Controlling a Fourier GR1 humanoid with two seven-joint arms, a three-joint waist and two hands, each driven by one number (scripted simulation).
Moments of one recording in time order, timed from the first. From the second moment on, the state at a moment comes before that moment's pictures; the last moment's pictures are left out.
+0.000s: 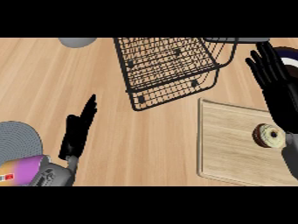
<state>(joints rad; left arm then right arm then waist) -0.16 0.24 -0.33 -1.32 0.15 0.32 0.12 -0.30 -0.50 0.18 -1.64 -0.47 -0.15 -0.01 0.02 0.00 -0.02</state>
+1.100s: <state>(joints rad) -0.17 0.28 -0.25 -1.44 0.31 0.14 0.14 0.44 -0.22 0.05 -1.78 0.17 -1.02 -0.25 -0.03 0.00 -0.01</state>
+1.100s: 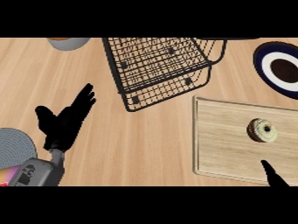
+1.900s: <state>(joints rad) -0.24 0.28 -0.28 -1.49 0.30 0.12 0.18 0.74 -0.08 0.05 -1.88 0.62 -1.01 0.27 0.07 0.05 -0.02</state>
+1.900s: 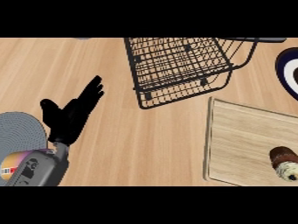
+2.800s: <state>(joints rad) -0.27 0.25 -0.29 -1.45 0.29 0.11 0.20 0.50 0.00 0.05 -1.97 1.20 -0.53 1.01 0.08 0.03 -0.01</state>
